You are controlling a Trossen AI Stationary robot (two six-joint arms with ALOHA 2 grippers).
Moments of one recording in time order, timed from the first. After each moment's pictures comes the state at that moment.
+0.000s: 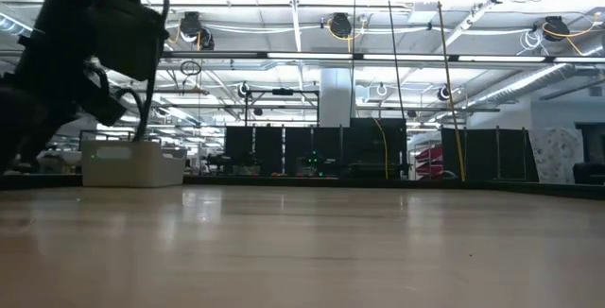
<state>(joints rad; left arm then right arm) -0.18 1.47 0.73 -1.22 0.00 -0.62 1.20 1.61 1.10 -1.10 0.91 1.34</state>
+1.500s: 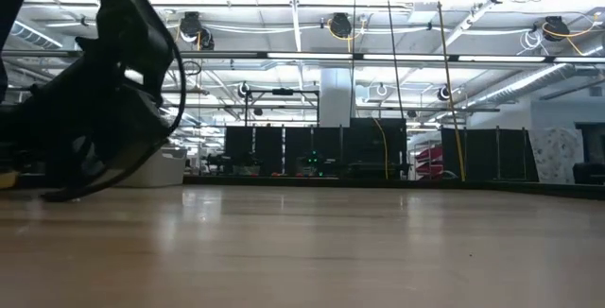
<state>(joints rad) -0.07 1.87 0.72 -1.26 0.05 -0.30 1.20 1.61 1.10 -1.04 0.91 1.30</state>
